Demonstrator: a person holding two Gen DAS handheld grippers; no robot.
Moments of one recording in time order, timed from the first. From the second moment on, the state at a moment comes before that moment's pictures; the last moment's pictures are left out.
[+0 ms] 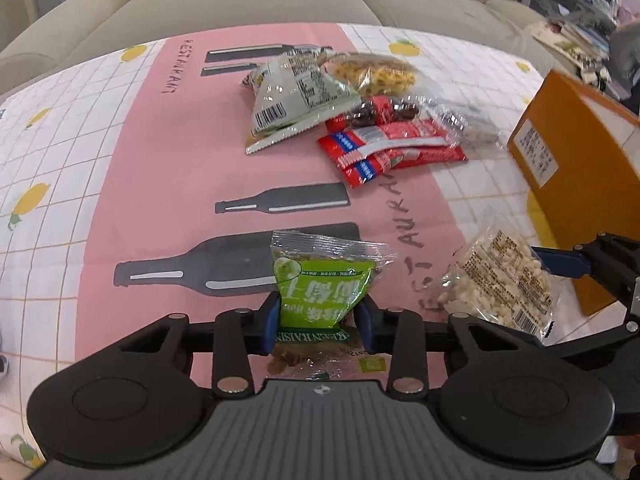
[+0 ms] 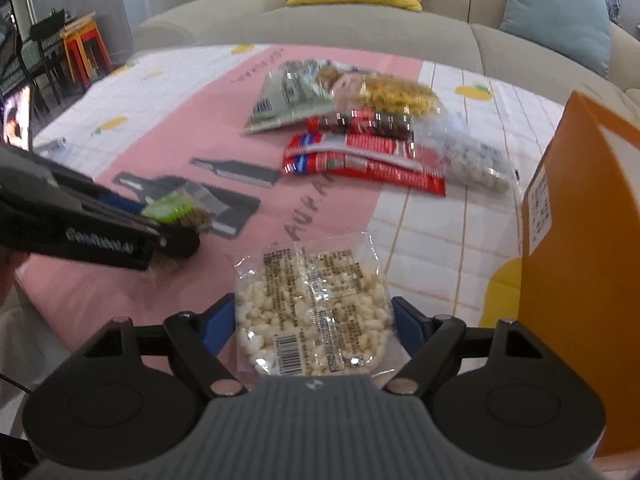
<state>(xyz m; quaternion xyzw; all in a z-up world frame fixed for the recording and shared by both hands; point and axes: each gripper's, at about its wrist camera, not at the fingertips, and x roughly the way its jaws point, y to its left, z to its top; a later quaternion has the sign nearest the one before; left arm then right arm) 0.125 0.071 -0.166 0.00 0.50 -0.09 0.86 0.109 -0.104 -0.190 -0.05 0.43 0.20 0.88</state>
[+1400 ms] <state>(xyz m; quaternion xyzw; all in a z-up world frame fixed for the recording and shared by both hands) 0.191 -0.180 -0.059 0.02 0.50 -0.31 0.81 0.138 -0.338 -0.085 -0.03 0.47 0.04 0.88</state>
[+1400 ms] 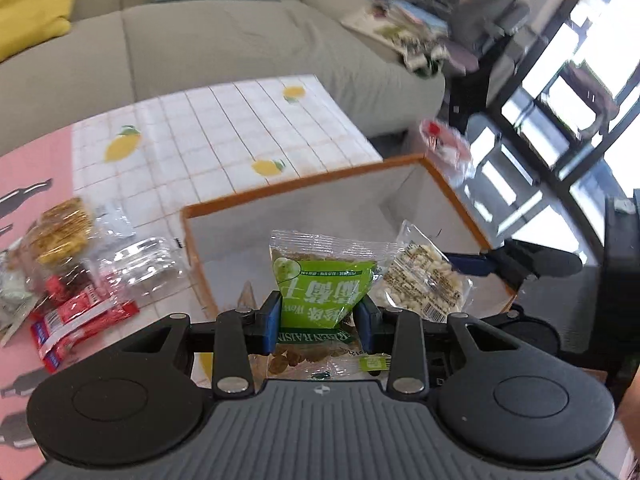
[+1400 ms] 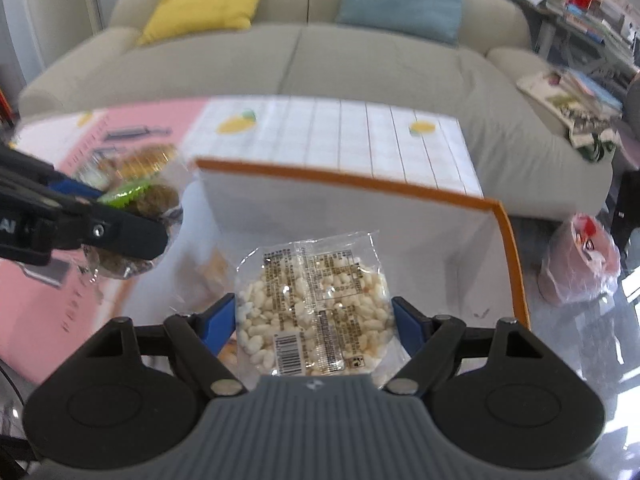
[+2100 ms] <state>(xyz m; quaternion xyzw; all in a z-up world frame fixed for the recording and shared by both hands) 0.226 -0.222 -0.118 0.12 0.60 -0.28 0.74 0.184 -0.350 -0.159 -0.09 0.54 0.09 0.83</state>
